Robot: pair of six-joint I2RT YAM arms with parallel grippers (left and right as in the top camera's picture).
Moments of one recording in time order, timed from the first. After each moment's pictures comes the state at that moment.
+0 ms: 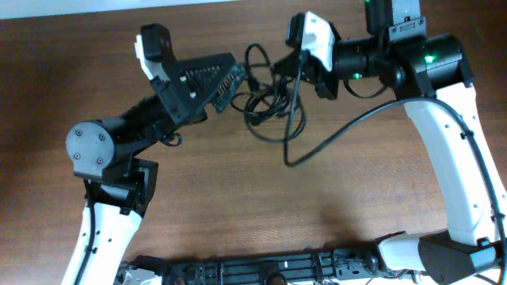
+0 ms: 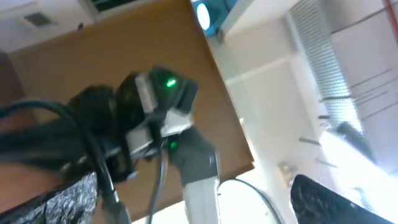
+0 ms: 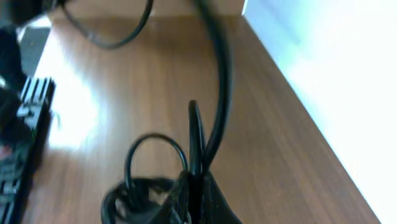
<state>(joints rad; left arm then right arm) -0.29 1.10 0.99 0.61 0.85 -1.62 0.23 1.54 1.77 -1.00 -0.90 -0.76</state>
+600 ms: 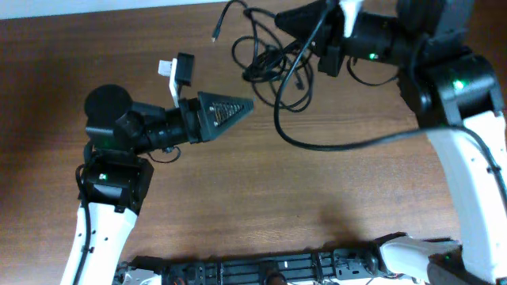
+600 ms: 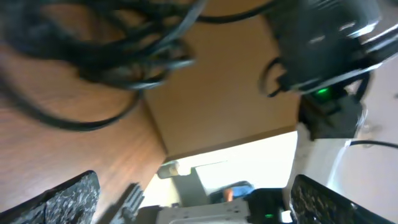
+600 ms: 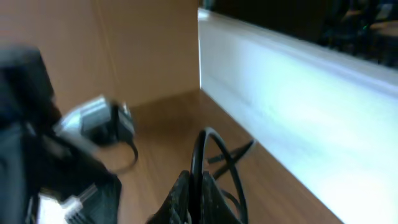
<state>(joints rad) -0.23 1.09 1.00 -0.02 1.11 -1.04 0.23 1.42 1.77 -0.57 -0.86 -0.14</state>
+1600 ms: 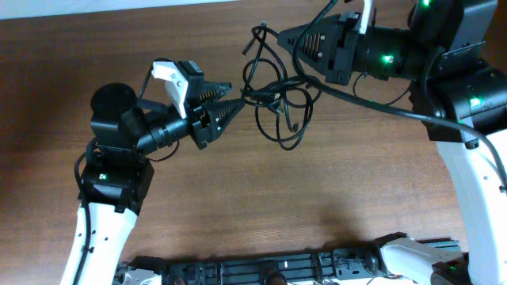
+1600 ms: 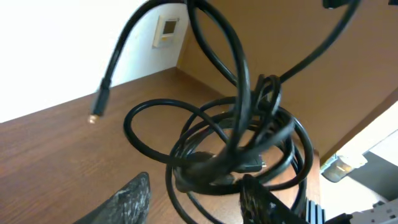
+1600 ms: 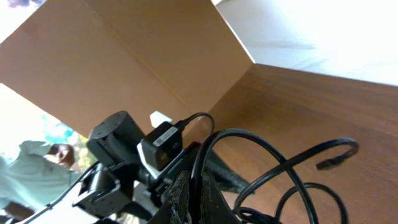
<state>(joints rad) -0.23 1.09 1.00 -0.11 0.86 -0.15 0.23 1.37 1.77 -0.68 -0.96 0.44</state>
